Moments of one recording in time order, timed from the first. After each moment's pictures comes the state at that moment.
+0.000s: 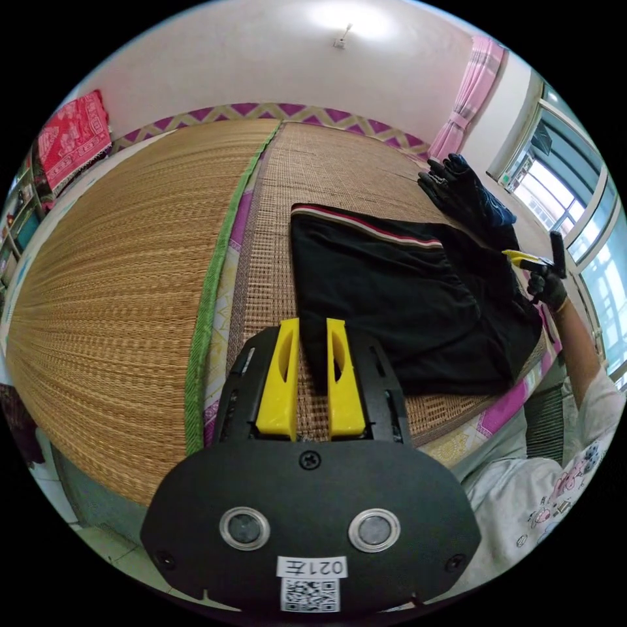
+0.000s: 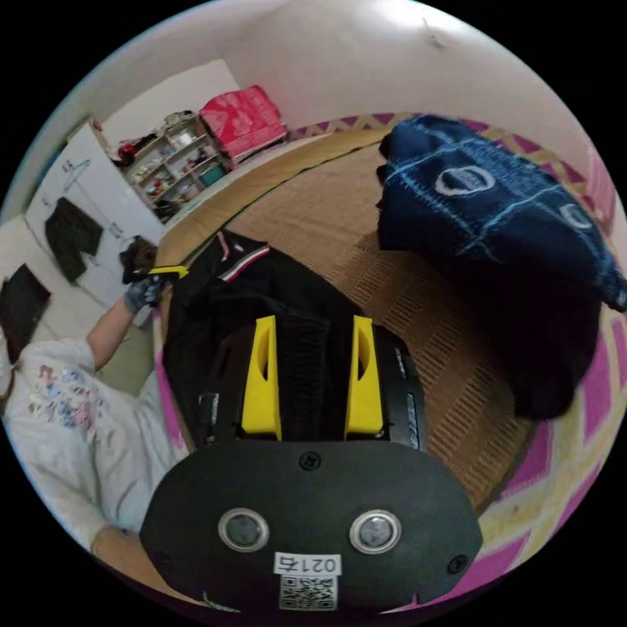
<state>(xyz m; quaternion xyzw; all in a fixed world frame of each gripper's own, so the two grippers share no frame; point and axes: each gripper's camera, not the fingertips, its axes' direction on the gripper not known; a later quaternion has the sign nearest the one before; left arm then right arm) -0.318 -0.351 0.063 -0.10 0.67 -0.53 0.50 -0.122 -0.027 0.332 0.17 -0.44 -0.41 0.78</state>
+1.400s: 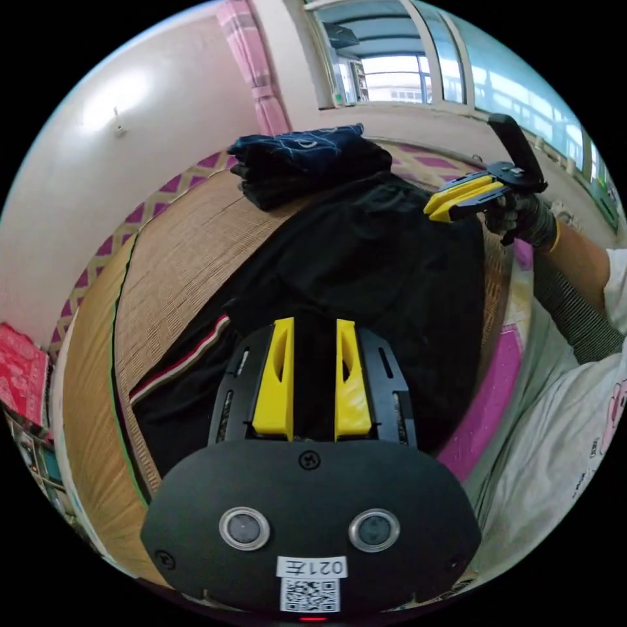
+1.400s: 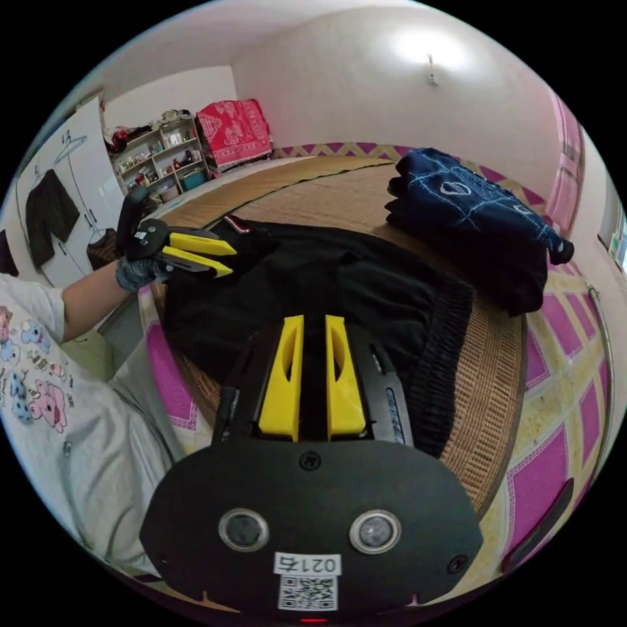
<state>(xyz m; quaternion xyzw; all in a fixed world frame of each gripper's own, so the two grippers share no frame) -0.457 -0.568 -0.053 0.16 0.65 -0.33 0.67 -0.134 0.169 0.330 0.29 -0.34 -0.36 0.82</state>
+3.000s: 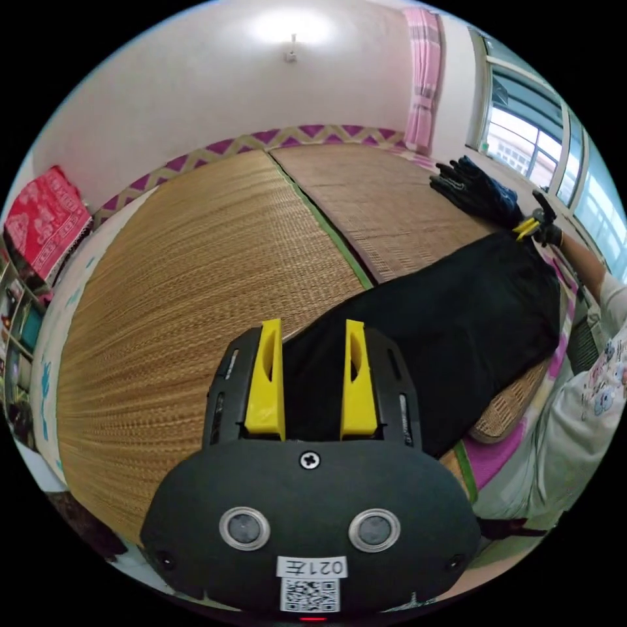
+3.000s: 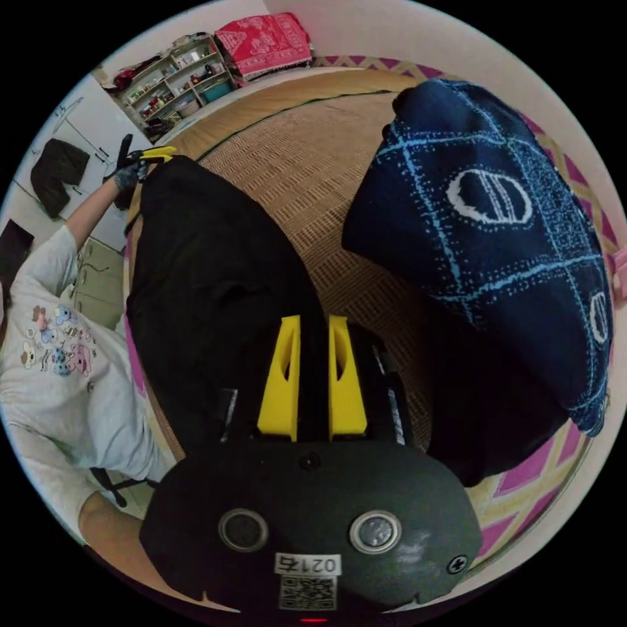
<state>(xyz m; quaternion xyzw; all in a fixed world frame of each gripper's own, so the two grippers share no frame) -0.416 -0.148 0.307 -0.01 0.65 -0.45 0.61 -0.175 -0.025 0.312 0.12 -0.29 -0.52 0.79</state>
